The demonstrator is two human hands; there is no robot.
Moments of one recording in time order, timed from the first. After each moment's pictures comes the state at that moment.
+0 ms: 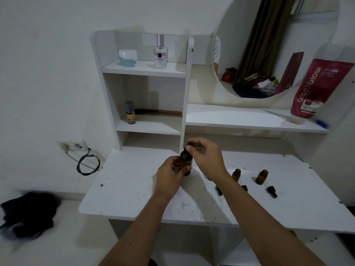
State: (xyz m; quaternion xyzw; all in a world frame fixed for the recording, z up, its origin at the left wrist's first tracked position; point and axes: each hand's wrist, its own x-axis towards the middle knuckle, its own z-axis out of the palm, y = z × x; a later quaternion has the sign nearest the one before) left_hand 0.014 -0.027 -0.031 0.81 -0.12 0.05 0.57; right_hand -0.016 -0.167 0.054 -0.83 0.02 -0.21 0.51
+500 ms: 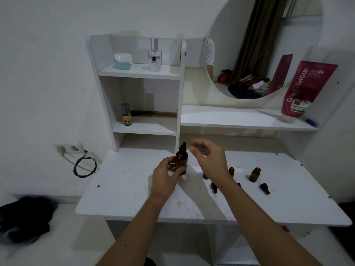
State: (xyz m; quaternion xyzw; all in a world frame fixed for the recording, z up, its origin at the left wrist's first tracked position) left_hand 0.006 -0.025 -0.031 0.80 -0.12 0.06 0.58; right_hand -0.036 -0.183 0.051 -0.82 0.02 -0.26 0.52
